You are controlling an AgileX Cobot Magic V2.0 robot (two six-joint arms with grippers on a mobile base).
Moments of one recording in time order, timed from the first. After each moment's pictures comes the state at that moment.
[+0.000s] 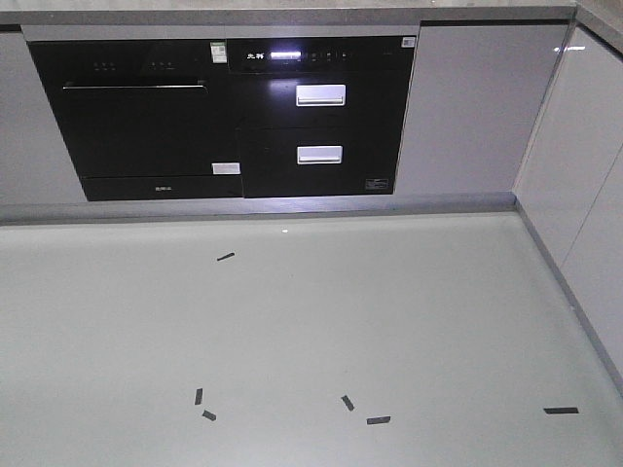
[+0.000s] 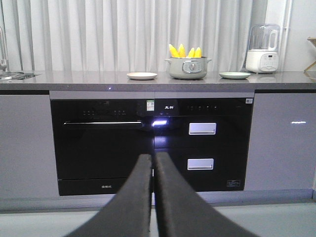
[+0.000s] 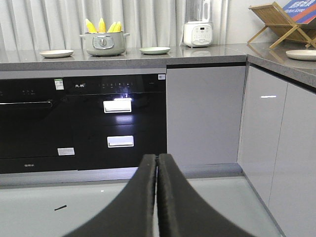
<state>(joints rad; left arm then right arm) 0.00 -0.01 0.02 0.04 0.01 -0.09 -0.04 -0.01 0.03 0.07 0.09 -0.05</state>
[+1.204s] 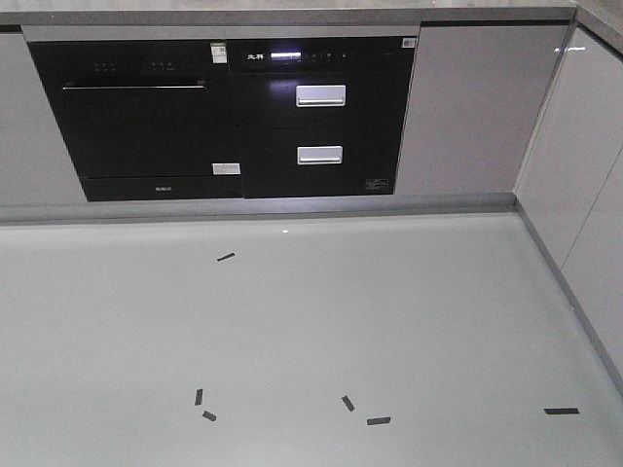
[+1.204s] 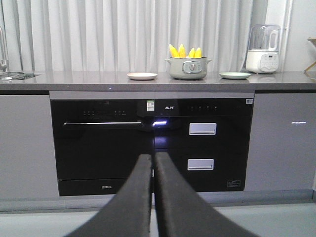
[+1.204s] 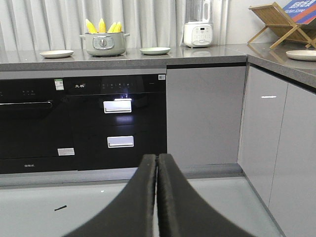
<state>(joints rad) 0.00 -0.01 0.02 0.04 0.01 -0.09 -0.04 -0.01 0.03 0.07 0.09 -0.05</state>
